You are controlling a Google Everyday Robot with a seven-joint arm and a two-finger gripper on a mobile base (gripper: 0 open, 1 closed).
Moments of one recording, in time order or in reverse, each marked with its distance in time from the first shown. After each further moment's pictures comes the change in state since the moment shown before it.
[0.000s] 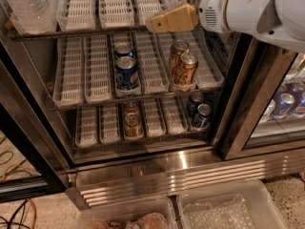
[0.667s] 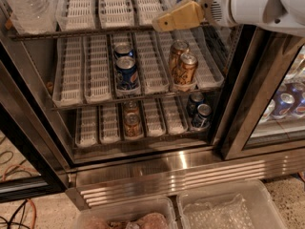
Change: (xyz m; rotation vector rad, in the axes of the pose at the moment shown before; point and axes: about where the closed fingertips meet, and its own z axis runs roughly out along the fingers) arm 0.009 -0.018 0.005 -0.019 0.064 -0.029
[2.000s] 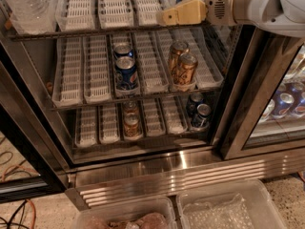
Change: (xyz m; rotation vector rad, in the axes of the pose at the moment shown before) arm 0.021 -0.018 0.032 -0.133 -0.036 0.210
